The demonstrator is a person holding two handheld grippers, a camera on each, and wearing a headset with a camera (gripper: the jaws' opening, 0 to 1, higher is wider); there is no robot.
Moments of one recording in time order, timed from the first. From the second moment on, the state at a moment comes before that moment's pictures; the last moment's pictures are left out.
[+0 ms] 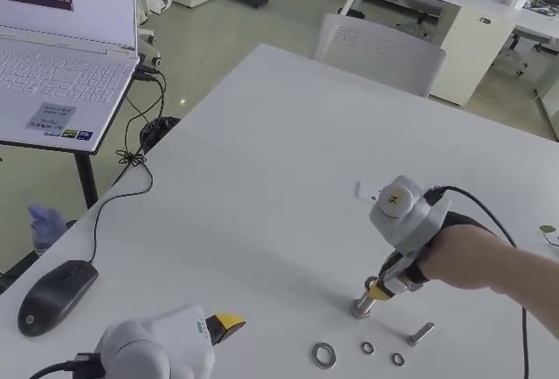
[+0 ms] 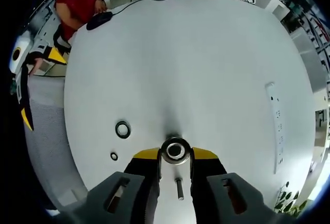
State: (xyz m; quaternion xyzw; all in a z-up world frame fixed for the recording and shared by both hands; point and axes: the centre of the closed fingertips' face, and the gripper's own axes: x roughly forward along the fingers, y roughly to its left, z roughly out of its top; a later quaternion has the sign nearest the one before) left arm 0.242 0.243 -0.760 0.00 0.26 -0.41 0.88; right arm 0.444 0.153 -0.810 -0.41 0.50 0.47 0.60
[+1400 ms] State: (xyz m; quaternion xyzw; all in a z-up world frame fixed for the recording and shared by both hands) left arm 0.241 0.245 -0.760 -0.01 0.26 -0.41 0.88; right arm 0.440 0.153 -0.845 -0.42 0.51 0.47 0.59
